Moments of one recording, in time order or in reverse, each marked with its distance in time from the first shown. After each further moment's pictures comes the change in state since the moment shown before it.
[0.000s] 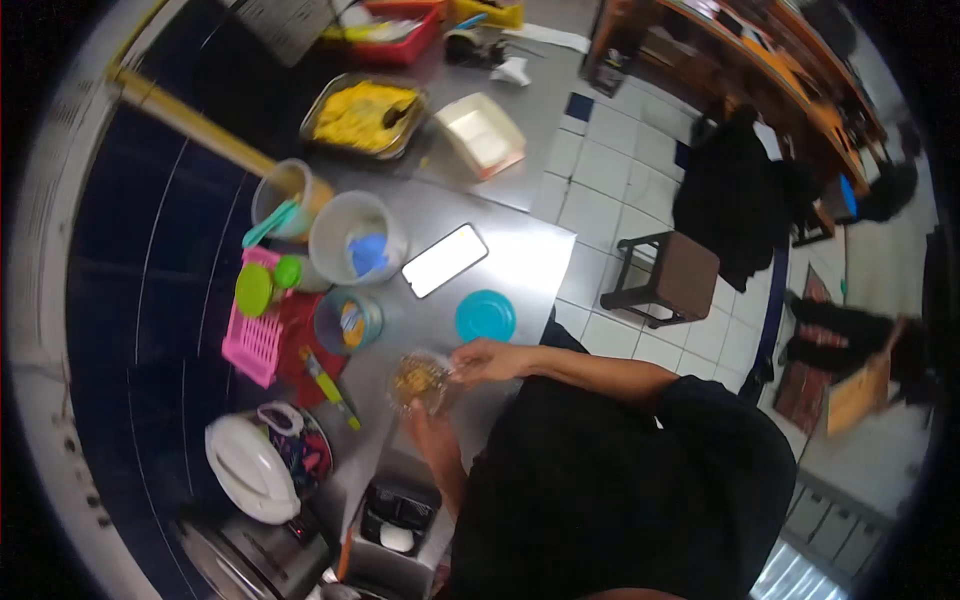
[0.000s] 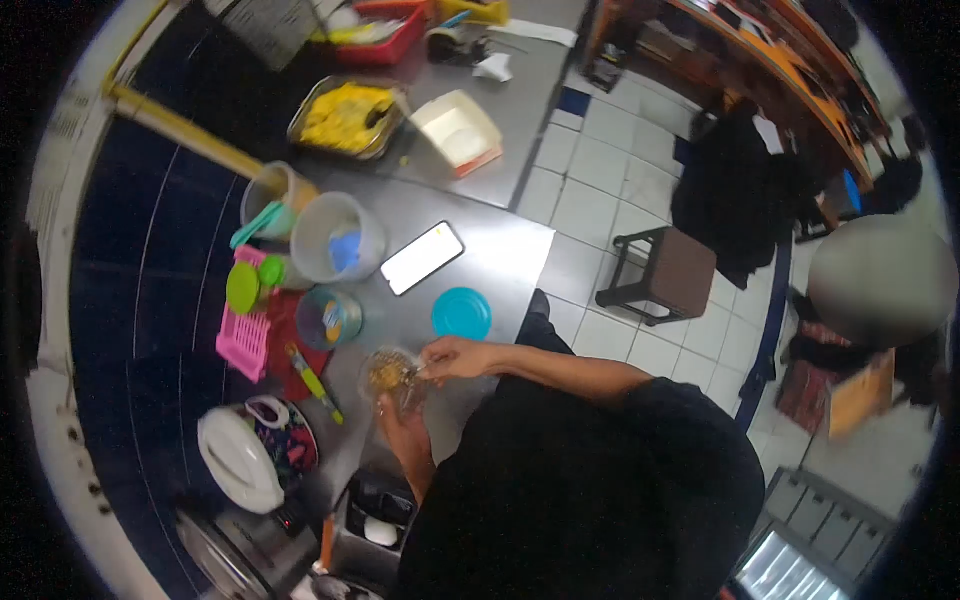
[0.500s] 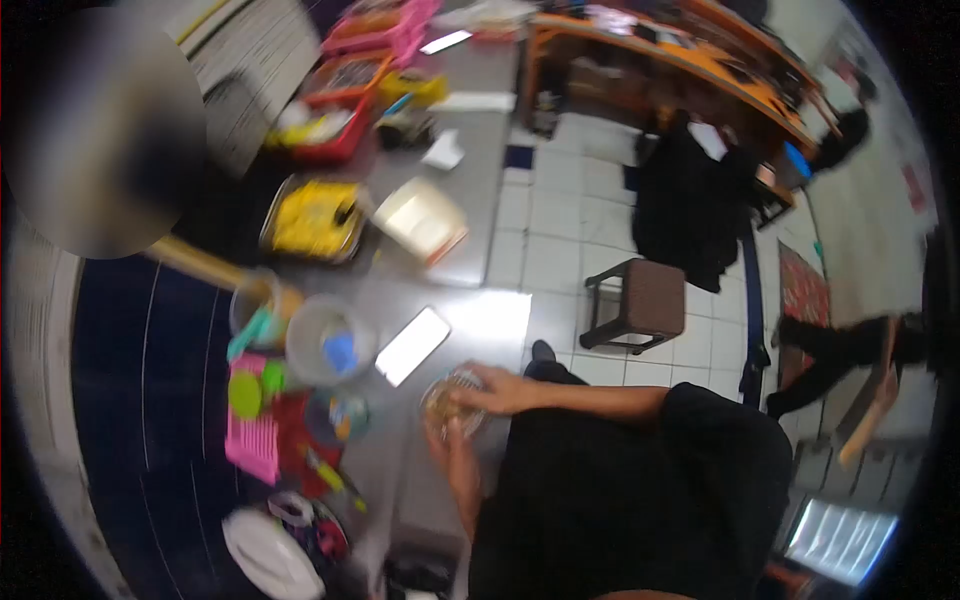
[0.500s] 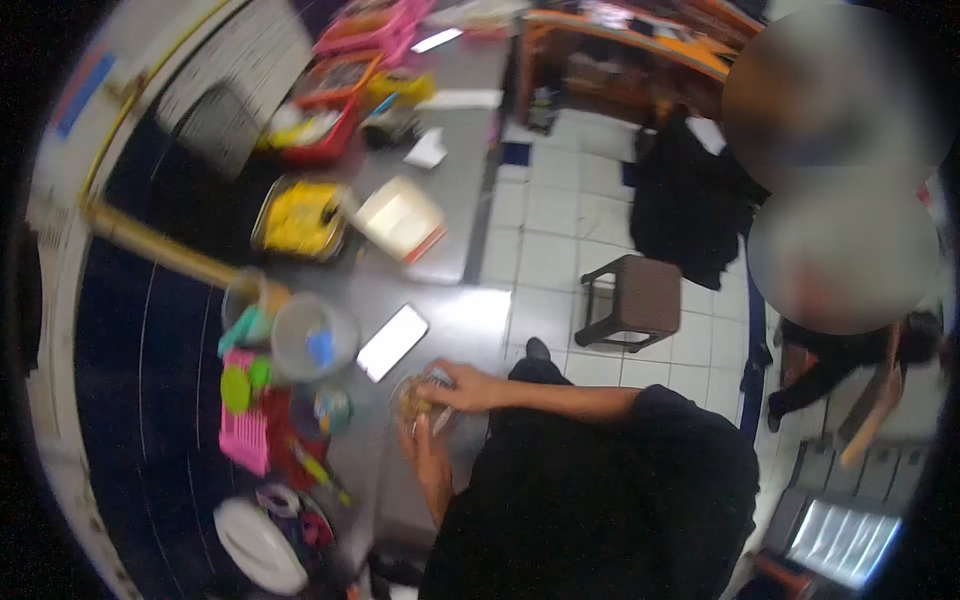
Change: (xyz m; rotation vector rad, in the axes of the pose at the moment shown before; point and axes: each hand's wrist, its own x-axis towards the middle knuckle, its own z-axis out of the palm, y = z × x) left_hand 0.002 0.010 0.129 0.178 -0.189 -0.147; right_hand -0.067 -0.065 -0.033 -0.441 0.562 -0.041
